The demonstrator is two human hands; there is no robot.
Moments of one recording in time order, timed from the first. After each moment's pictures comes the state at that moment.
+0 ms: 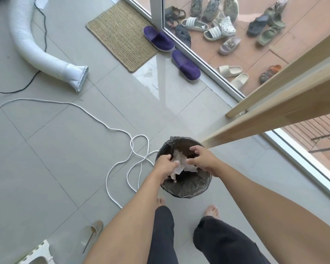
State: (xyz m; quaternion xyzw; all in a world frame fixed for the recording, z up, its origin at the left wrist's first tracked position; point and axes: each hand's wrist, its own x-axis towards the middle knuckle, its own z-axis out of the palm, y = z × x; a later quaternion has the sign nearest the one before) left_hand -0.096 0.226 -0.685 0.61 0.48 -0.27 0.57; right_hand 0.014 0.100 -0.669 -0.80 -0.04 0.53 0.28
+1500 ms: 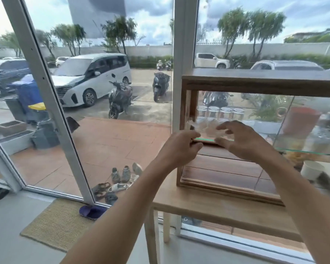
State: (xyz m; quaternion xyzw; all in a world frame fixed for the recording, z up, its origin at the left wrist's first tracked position) left_hand 0.045 0.022 0.016 0.90 -0.21 0.13 0.35; right_hand 0.041 -0.181 0.040 -0.96 -0.08 -0.11 0.25
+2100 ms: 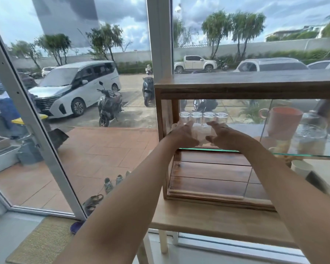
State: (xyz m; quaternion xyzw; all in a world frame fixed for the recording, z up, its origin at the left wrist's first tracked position) left_hand 0.175 -0.055 0.025 0.96 -0.19 -0.01 0.21; right_hand 0.136 -0.223 0.032 -0.97 0.00 0.00 0.23
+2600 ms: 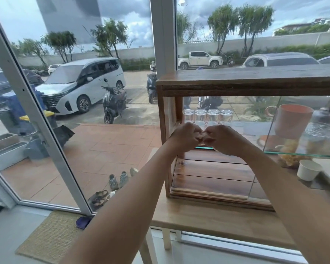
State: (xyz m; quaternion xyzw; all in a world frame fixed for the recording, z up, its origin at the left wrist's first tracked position) left_hand 0.157 -0.047 0.017 0.90 -0.28 0.08 0.32; right_hand 0.125 -0.209 0.021 -0.96 -0.15 -0.10 0.23
